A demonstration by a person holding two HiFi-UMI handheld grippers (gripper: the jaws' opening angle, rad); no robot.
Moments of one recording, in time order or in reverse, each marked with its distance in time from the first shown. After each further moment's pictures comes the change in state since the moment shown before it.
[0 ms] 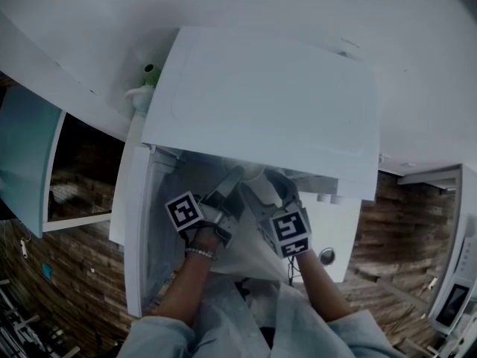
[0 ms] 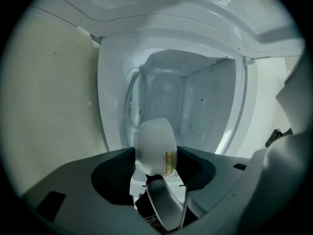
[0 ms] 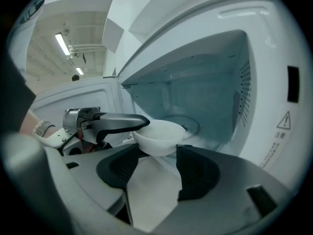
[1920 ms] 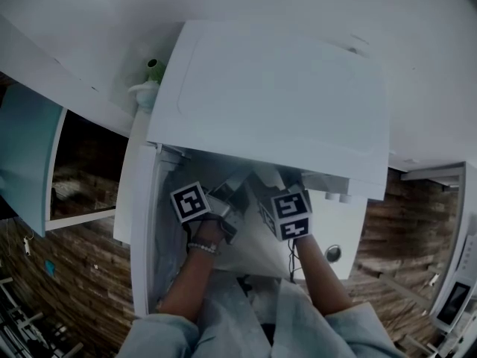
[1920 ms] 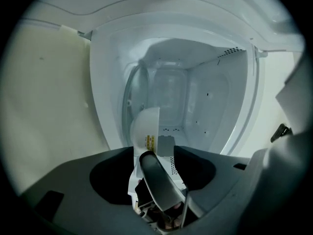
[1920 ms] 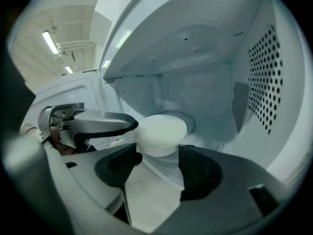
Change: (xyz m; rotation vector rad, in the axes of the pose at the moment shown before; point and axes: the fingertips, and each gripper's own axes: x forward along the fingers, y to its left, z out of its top) left arm 0.008 0.003 0.001 0.014 0.084 0.064; right arm 0.032 -0.020 0.002 0.063 0.058 -0.071
